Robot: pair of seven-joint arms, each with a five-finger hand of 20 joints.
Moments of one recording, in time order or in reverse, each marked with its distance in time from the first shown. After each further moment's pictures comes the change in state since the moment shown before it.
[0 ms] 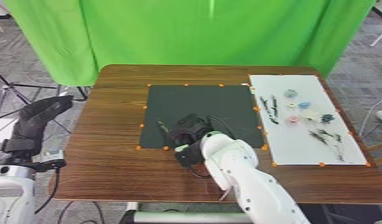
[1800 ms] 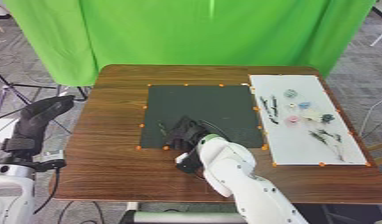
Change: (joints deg) left arm 0.0 0.0 -0.4 -0.2 0.0 -1.3 -0.7; right arm -0.5 1.2 -2.1 -1.0 -13.7 -10.0 -4.4
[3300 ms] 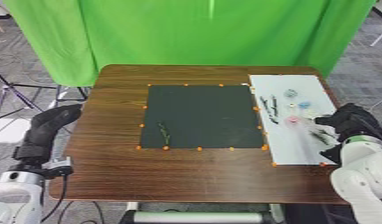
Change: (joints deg) left arm -0.1 -4.4 1.2 0.2 1.1 -3.0 -2.0; right arm -25.9 26.0 42.1 -10.7 -24.9 6.3 5.5
